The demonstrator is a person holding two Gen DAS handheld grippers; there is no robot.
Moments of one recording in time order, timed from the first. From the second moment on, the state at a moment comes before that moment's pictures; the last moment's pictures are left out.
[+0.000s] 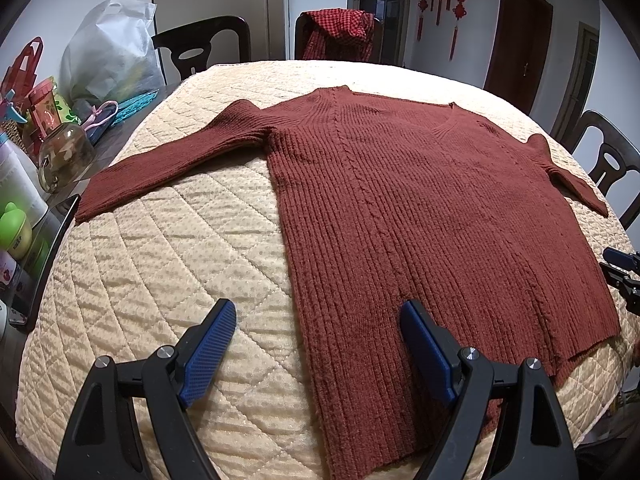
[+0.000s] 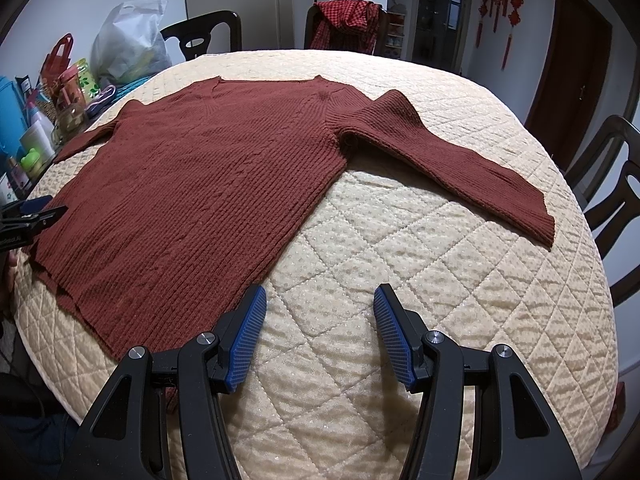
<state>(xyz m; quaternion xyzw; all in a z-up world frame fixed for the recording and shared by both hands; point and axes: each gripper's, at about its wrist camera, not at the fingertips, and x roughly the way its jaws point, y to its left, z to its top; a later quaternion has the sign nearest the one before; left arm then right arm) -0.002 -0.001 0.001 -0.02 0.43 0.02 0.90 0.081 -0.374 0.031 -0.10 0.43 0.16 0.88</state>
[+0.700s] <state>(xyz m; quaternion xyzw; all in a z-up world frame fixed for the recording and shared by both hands) -0.003 0.000 0.001 -0.02 0.43 0.02 0.90 0.083 -0.370 0.030 -0.10 0.44 0.16 0.88</state>
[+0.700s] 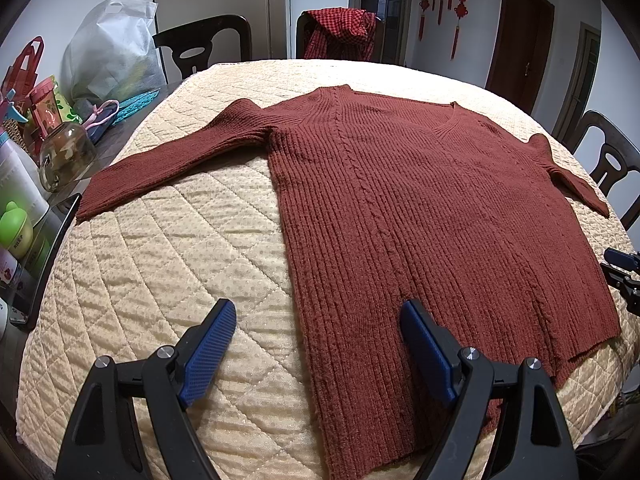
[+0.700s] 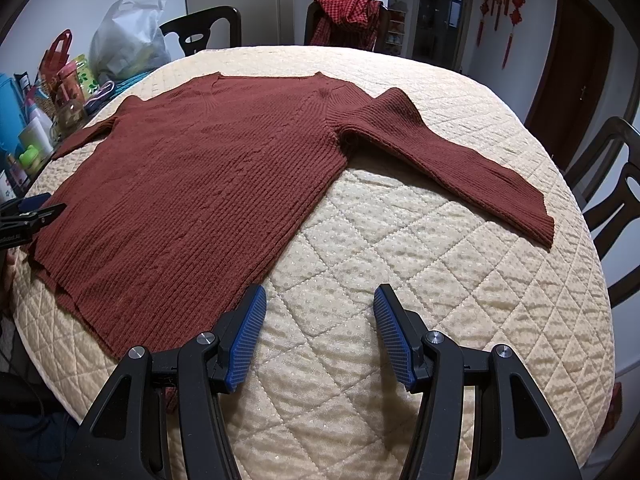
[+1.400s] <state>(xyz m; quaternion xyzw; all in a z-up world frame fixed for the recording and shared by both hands) -0.007 0.002 -0.001 -0.02 0.43 0.02 0.90 0.085 -0.367 0.030 -0.10 0.44 0.15 0.88</state>
